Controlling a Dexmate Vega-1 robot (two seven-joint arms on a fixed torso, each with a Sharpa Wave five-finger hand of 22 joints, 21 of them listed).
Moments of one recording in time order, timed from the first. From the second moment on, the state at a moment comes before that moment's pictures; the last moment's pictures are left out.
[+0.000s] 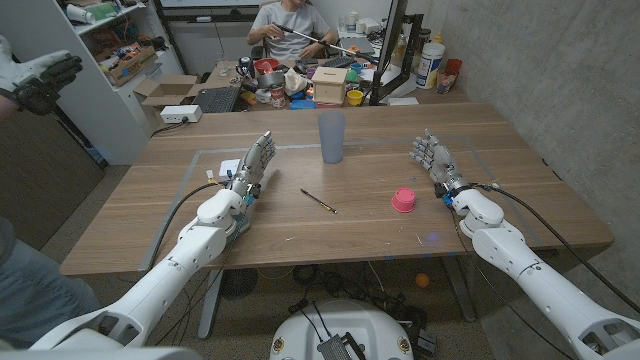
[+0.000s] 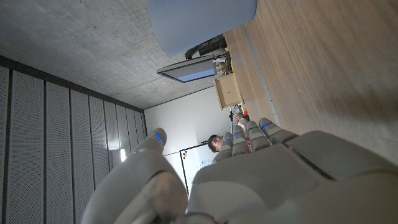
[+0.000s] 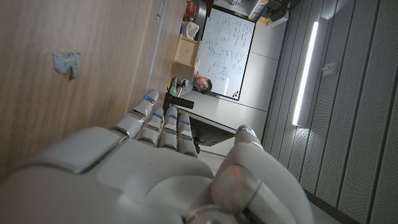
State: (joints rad) left arm 0.90 0.49 0.33 -1.36 -0.57 -0.22 -0.01; left_hand 0.32 -0.11 0.52 0.12 0.32 -0.06 0.12 0.20 0.18 -0.02 0.08 0.19 0.18 -0.03 0.07 0.18 0.18 -0.05 -0.04 0.19 0.17; right arm -0.95 -0.54 -0.32 -1.40 0.68 0.24 0.02; right_hand 0.25 0.04 0.22 -0.04 0.19 0.18 0.09 0.19 0.18 0.20 0.09 0.22 0.17 0.14 0.03 0.20 0.18 0.30 -0.04 0.22 0.18
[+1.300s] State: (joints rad) left arm 1.08 0.99 0.40 -1.92 0.40 0.14 0.31; left_hand 0.88 -0.12 0.58 -0.17 0.35 0.11 -0.04 0.24 0.19 0.18 -0.15 0.23 0.19 0.12 -0.02 0.19 0.17 -0.06 0.11 0.19 0.17; right arm -1.03 -0.50 -0.31 -1.52 0.62 0.23 -0.15; right_hand 0.26 0.05 0.22 -0.04 0.19 0.20 0.08 0.19 0.18 0.17 0.12 0.20 0.18 0.09 0.06 0.18 0.18 0.19 -0.03 0.18 0.18
